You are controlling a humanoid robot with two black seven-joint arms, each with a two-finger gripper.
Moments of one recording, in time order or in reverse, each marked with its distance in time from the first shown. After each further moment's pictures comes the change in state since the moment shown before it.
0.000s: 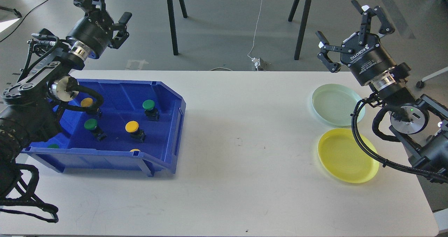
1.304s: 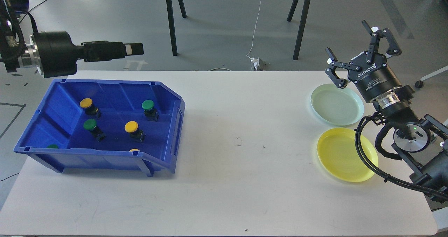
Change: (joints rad) left arm -0.191 0.696 0.350 -0.927 1.082 0.000 0.000; right arm -0.132 0.012 0.083 0.009 0.013 0.000 0.003
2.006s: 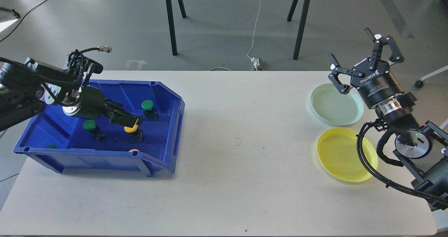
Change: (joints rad) left arm -0.055 -0.284 0.396 0.300 0.242 0.000 0.000; right arm -0.043 -0.001 0.025 0.001 0.002 0.000 0.008
